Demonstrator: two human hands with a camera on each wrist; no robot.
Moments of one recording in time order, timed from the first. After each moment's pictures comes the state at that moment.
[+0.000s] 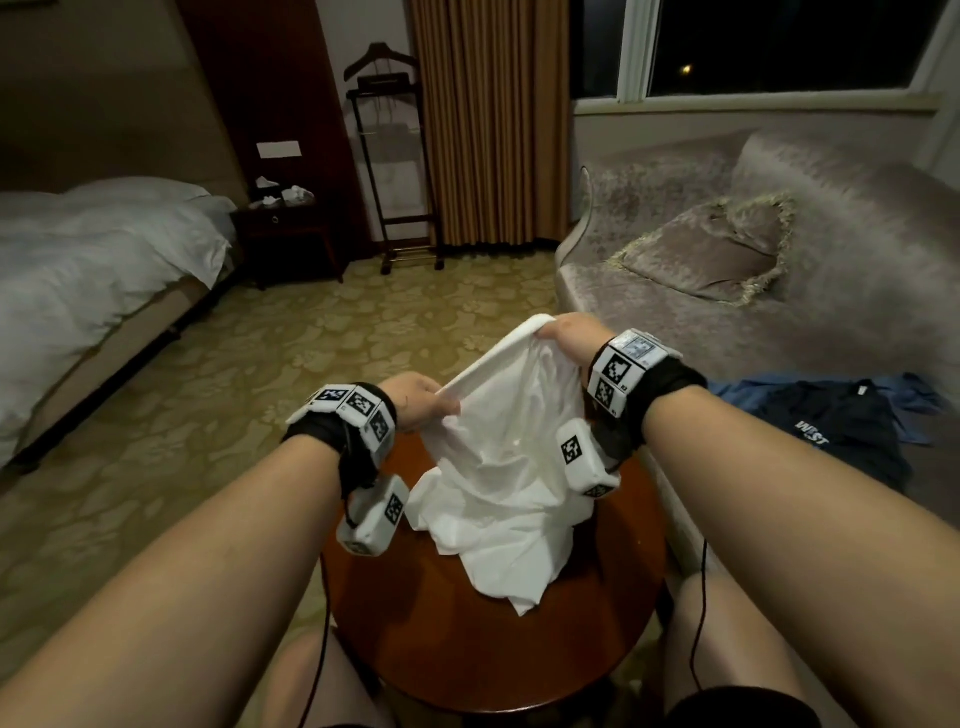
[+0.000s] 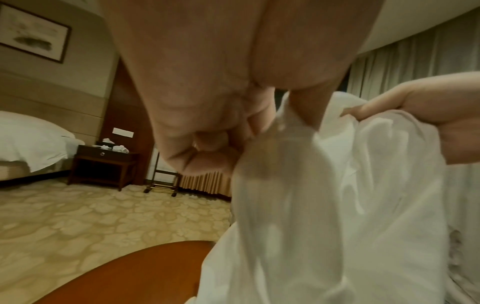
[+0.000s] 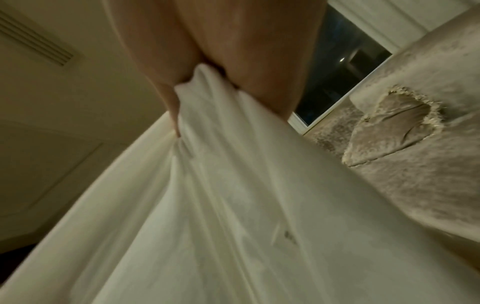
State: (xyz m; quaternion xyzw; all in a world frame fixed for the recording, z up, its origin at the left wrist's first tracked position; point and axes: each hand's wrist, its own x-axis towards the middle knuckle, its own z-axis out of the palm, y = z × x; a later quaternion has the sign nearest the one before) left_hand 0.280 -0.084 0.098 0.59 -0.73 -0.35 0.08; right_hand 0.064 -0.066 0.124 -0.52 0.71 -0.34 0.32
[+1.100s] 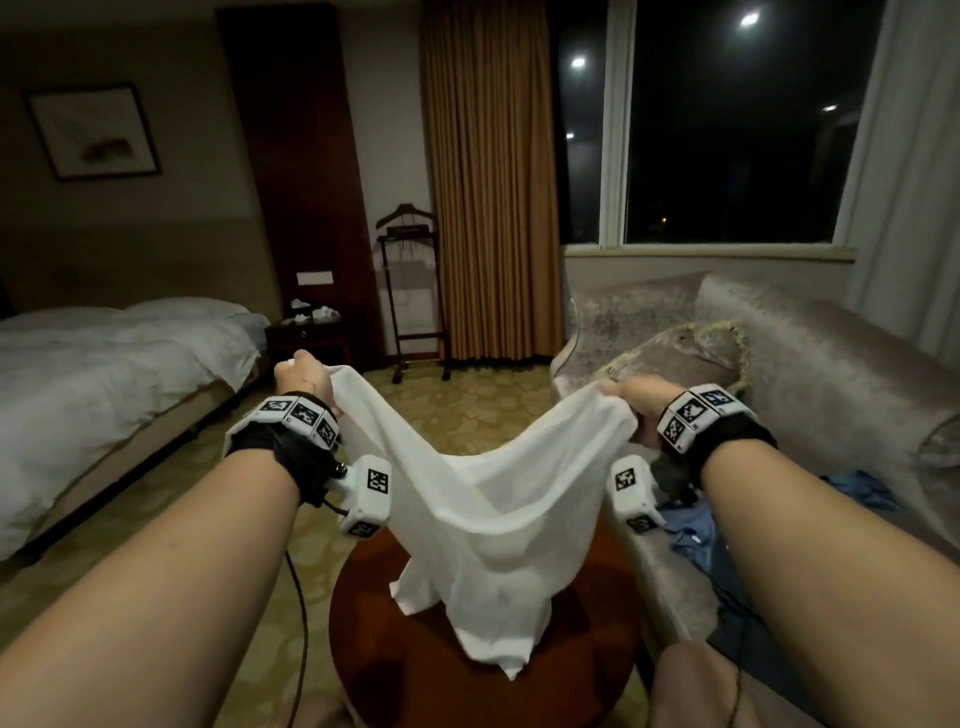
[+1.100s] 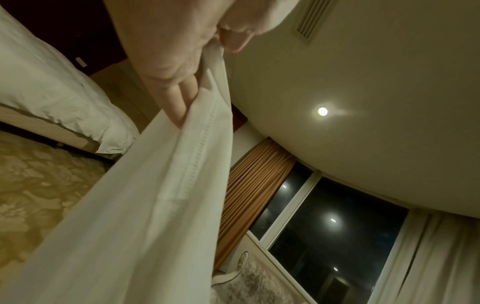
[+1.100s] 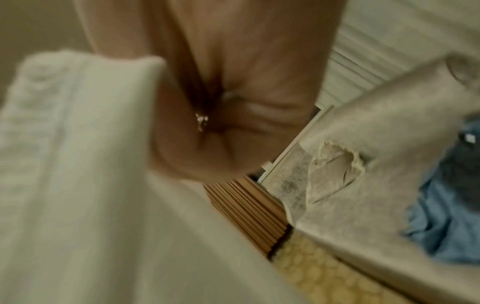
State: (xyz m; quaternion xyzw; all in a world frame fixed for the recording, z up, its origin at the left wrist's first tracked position) left_hand 0.363 -0.061 0.209 0.58 -0.34 -0.42 0.61; right_hand -0.001 0.032 0.173 -0.36 0.64 -0.50 0.46
